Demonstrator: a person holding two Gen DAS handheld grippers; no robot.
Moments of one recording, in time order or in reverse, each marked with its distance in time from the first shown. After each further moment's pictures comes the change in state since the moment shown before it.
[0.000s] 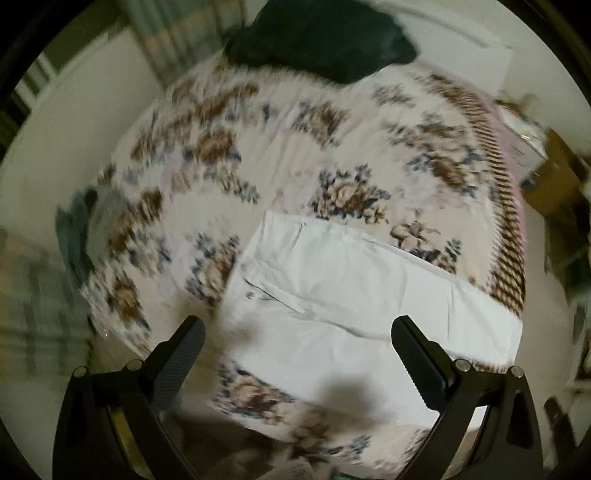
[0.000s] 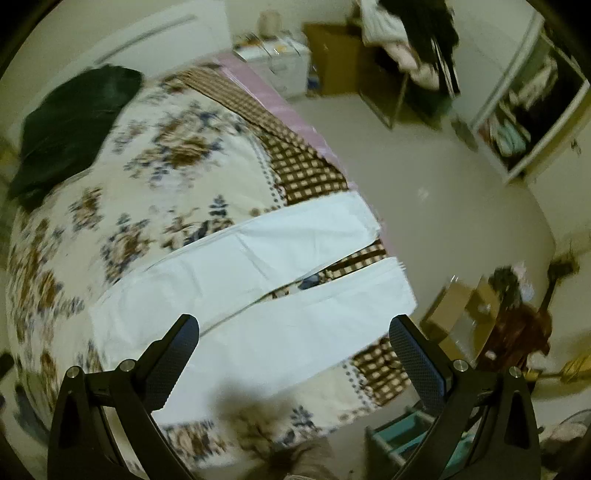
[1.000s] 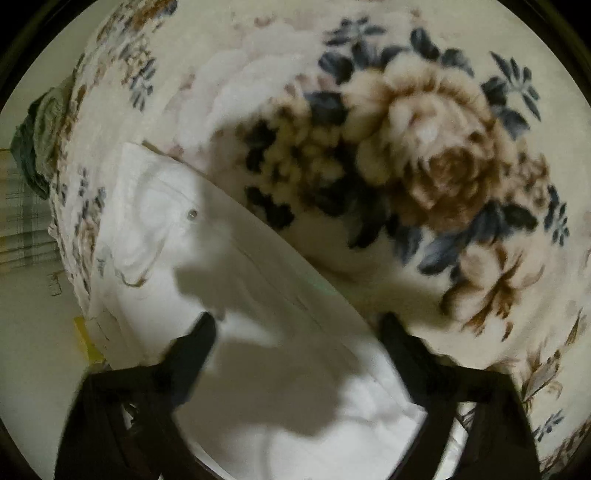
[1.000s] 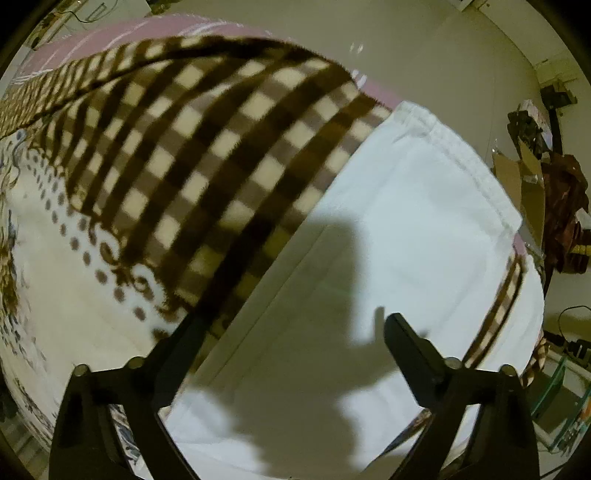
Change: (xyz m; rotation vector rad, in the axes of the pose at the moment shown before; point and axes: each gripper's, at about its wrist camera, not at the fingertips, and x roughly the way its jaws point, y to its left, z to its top) left arm 0.422 -0.114 0.128 -0.326 0.481 0.234; right arm 0.486 -0.062 0.197 0.524 0.432 -0.073
